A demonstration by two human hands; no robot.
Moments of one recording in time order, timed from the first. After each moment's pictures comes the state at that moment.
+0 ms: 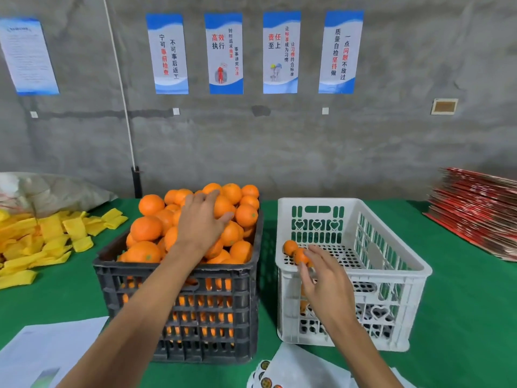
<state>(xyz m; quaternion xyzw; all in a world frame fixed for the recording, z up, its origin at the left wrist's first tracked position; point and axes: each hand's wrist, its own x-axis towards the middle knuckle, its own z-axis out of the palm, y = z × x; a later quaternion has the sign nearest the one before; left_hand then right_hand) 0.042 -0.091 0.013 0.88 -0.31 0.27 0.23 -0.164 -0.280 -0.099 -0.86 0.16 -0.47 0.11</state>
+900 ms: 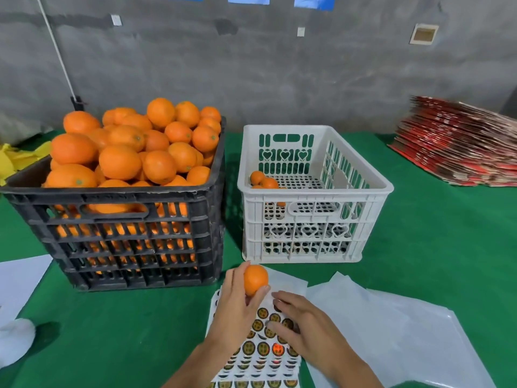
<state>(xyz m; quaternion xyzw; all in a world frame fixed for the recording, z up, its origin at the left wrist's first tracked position) -0.147 -0.122 -0.269 0.80 -0.34 -0.10 0.48 -0.294 -0.257 -0.249 -0.96 0.12 -0.08 0.25</state>
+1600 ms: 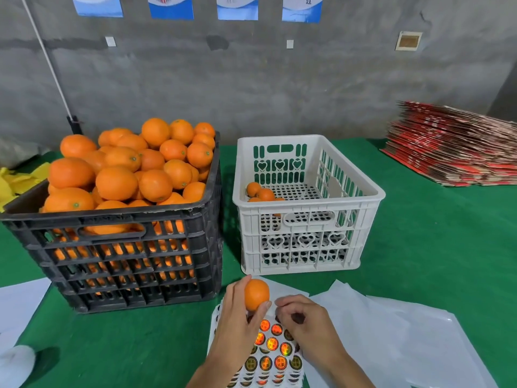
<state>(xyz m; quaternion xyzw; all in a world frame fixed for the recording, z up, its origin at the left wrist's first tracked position) -0.151 -0.118 -0.268 0.79 -0.36 -0.09 0.49 -0.277 -0.255 -0.252 -0.80 0.26 -0.19 0.51</state>
